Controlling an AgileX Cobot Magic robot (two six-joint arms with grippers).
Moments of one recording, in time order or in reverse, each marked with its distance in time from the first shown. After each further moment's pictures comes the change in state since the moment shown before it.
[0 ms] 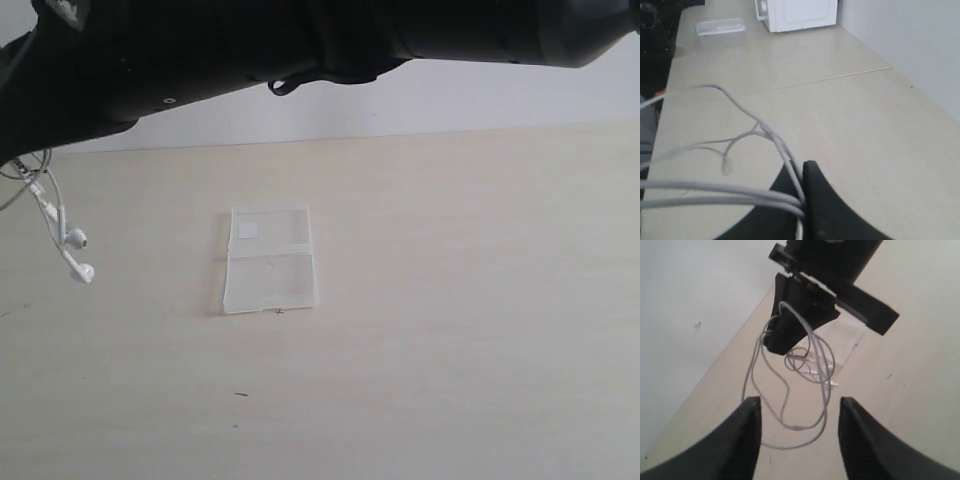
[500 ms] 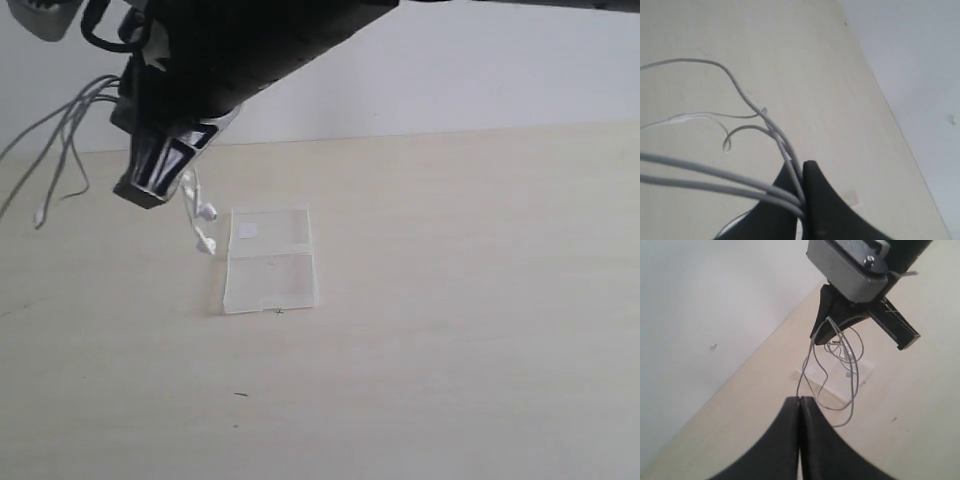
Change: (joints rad) left arm 0.000 -0.030 0.000 -0.051 -0.098 -0.078; right arm 0.000 -0.088 0.000 -0.913 0.050 0.455
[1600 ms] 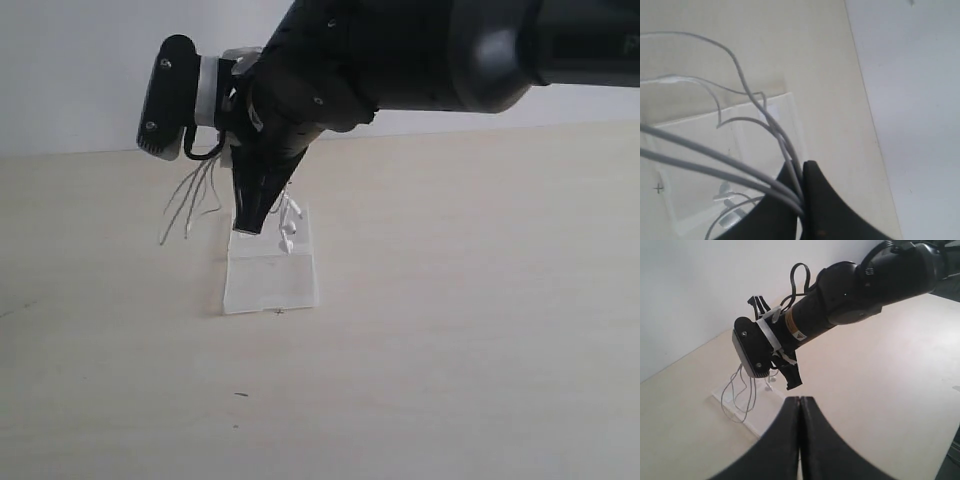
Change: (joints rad) left arm 0.000 0.000 0.063 -0.270 -0.013 -0.141; right arm -0.045 0.206 -0.013 -0.784 0.013 0.513
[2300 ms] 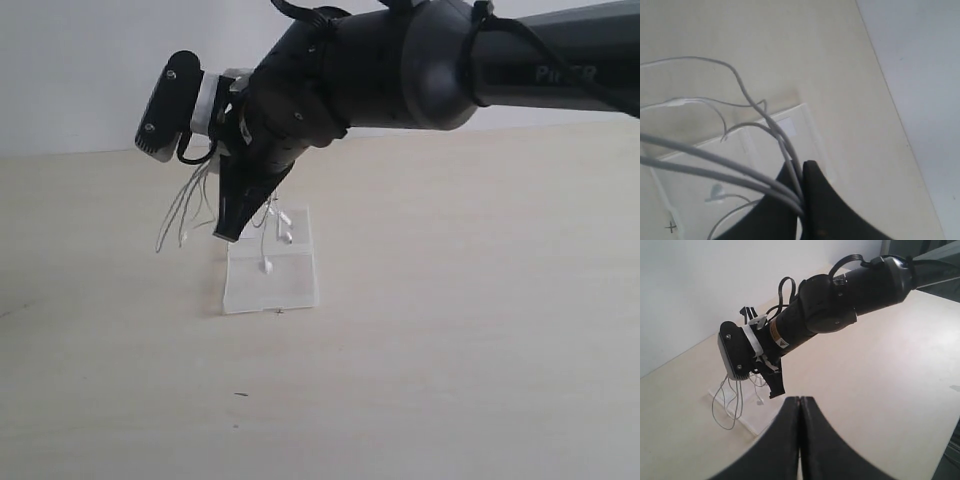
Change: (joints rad) left arm 0.000 0.000 0.011 -0.007 0.000 0.000; right arm -0.027 0.102 -0.063 0.099 -0.047 0.025
